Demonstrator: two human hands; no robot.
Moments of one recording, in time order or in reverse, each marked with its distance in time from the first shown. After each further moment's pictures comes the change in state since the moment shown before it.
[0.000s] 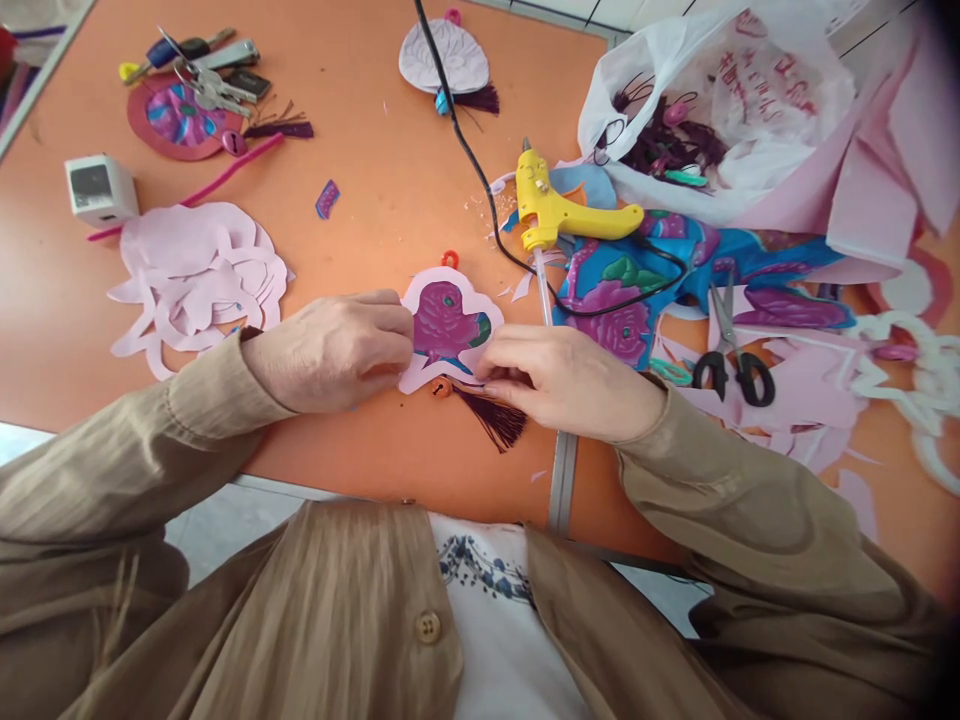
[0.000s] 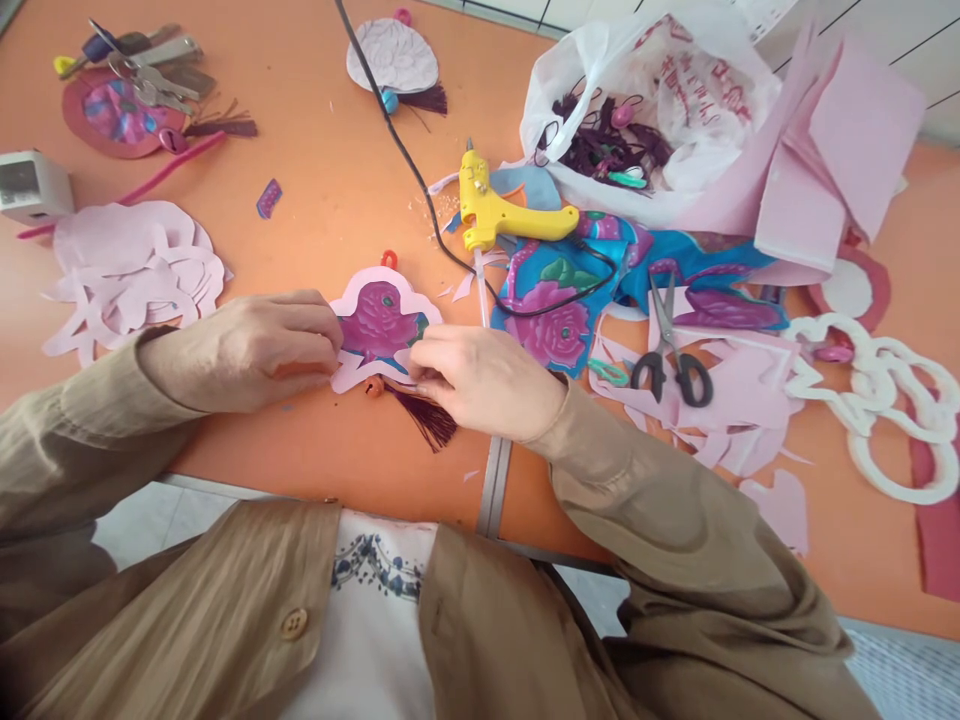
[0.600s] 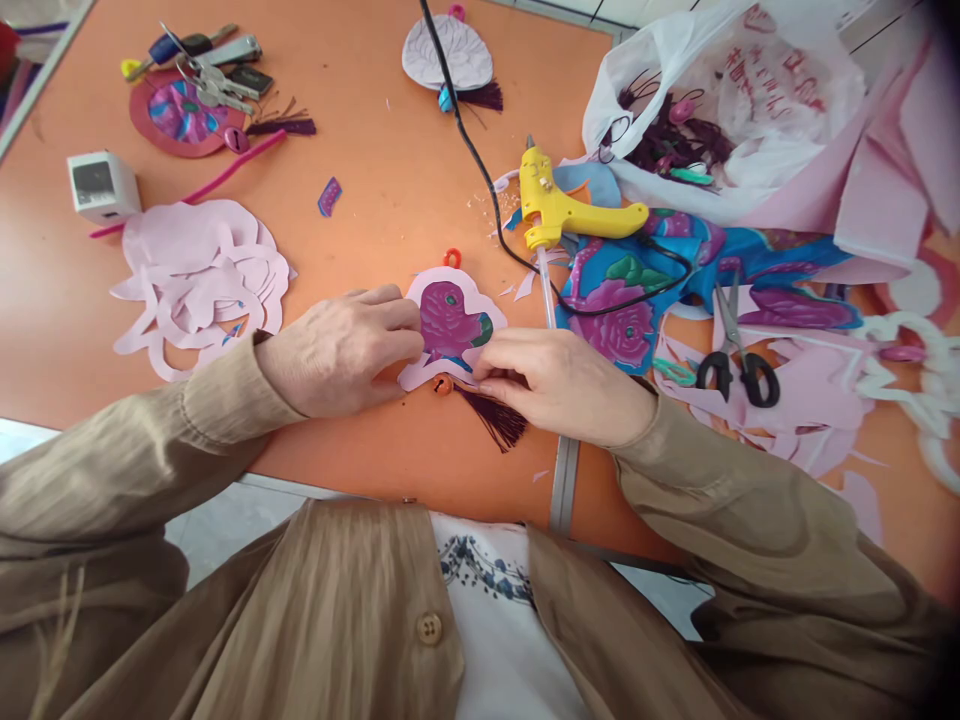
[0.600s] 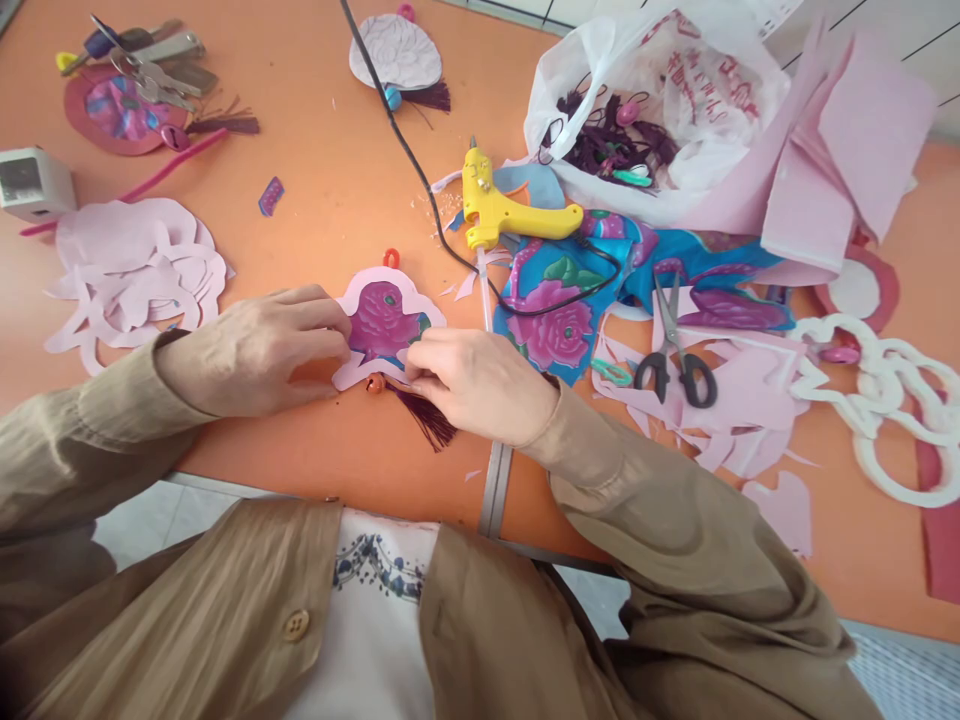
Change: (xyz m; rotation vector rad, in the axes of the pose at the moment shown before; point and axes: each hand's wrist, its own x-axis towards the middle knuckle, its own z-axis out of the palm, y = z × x) left_hand 0.002 0.005 0.009 0.165 -0.009 -0.076; right_hand 0.001 -0.001 0.008 -0.002 0.065 -0.024
